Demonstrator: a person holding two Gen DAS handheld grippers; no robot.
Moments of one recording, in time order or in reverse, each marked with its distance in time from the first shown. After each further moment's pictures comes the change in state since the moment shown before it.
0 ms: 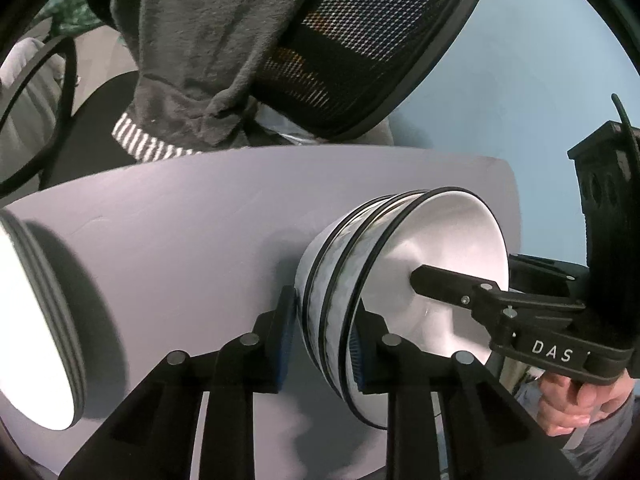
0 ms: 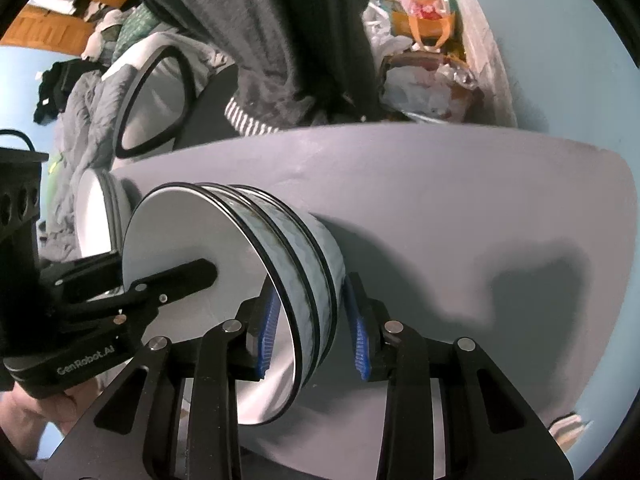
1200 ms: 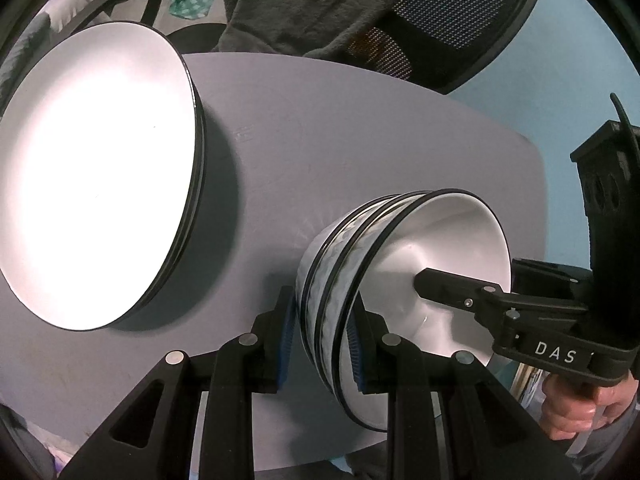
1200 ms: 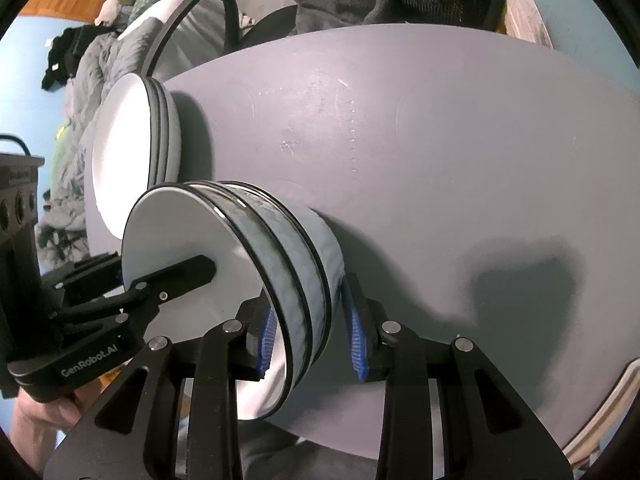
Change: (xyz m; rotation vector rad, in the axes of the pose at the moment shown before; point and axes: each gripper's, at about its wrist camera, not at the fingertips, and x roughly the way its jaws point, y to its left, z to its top) left arm -0.034 0.092 -0.086 -0.099 0.000 0.018; right arm 0.054 0.090 -0.042 -0.045 0.076 0.012
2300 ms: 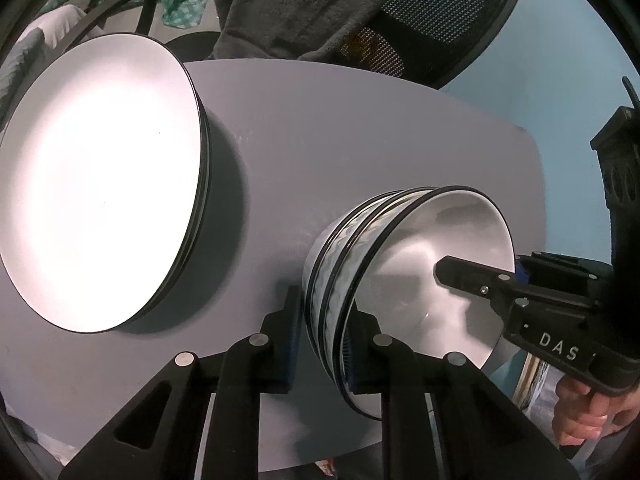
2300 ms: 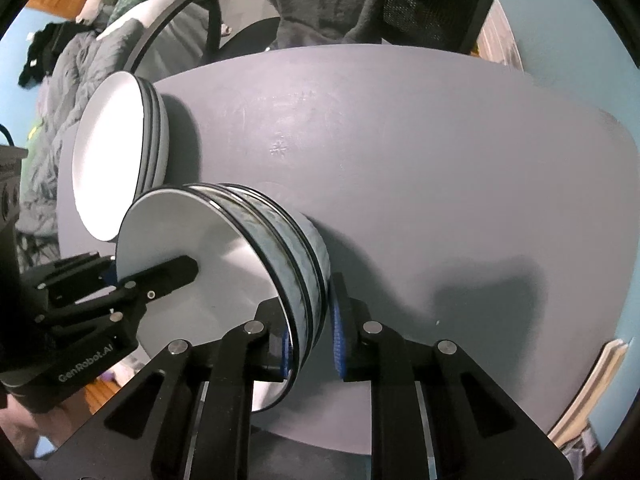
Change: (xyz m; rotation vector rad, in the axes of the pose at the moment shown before) left arm -0.003 0.000 -0.001 0.052 -0.008 0.013; right arm -0.011 0.012 -0.011 0.014 -0.048 -0.138
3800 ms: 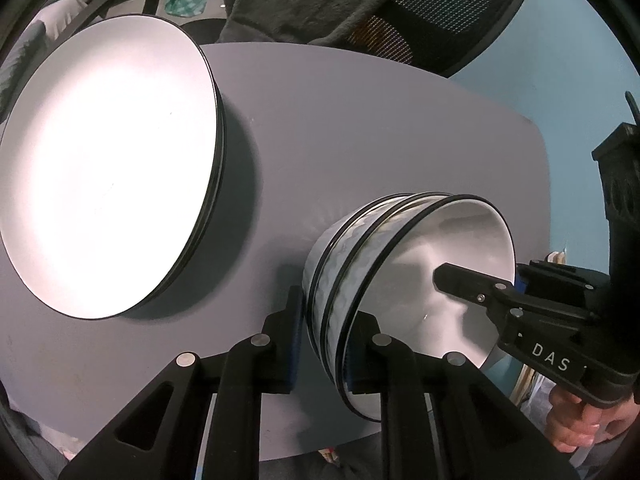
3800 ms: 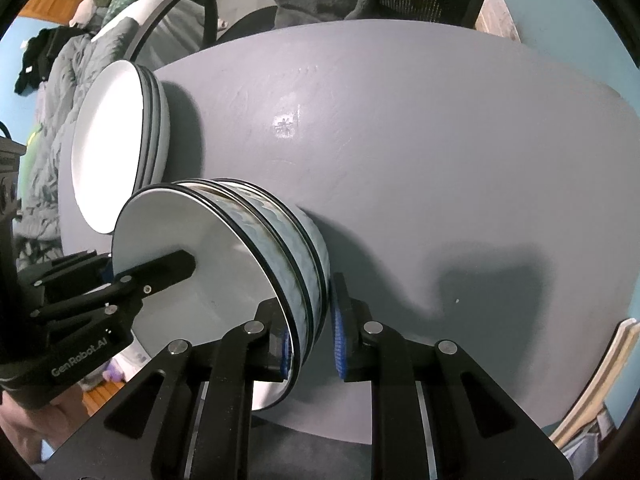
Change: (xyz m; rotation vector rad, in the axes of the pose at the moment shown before) left arm 0.003 0.005 -0.002 -0.005 0.042 0.016; right arm 0.005 0.005 -0.013 0.023 0.029 0.004
